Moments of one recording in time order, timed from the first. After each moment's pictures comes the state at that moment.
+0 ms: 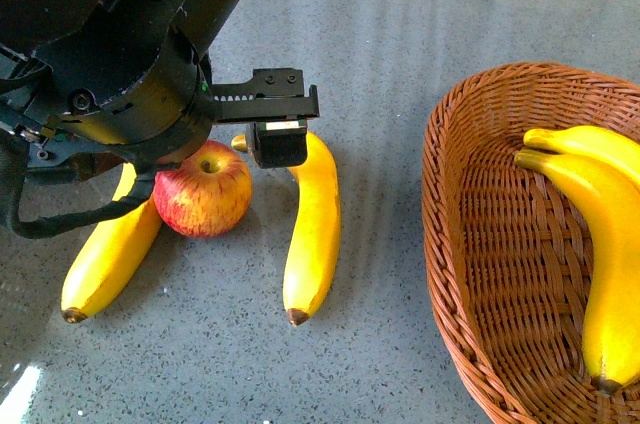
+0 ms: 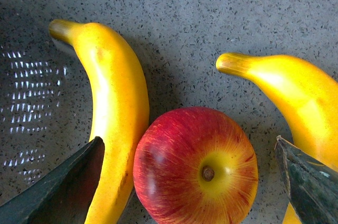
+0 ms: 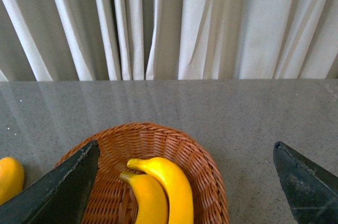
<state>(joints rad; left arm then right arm) -0.60 1.87 1.00 -0.20 -0.39 -0.60 0.00 0.00 0.02 0.00 0.00 0.00</state>
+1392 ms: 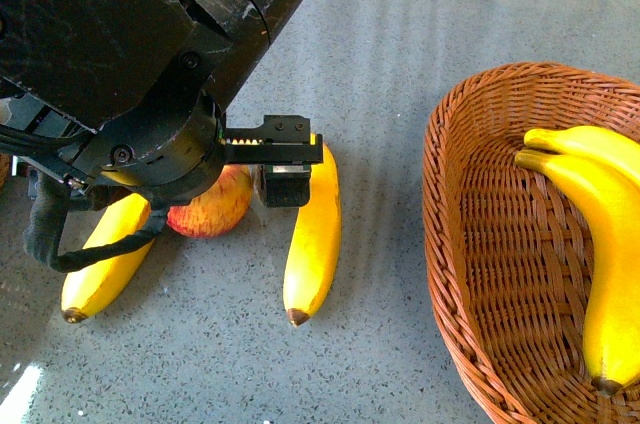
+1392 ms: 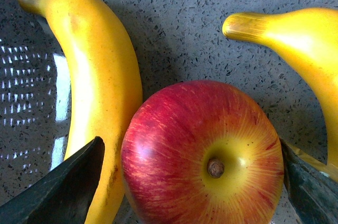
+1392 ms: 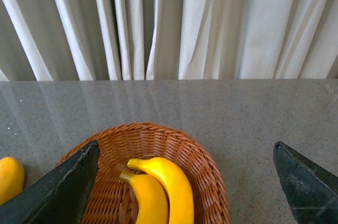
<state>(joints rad) -0.60 1.95 1.00 -0.20 -0.37 -0.57 0.00 0.00 0.02 0.00 0.00 0.00</state>
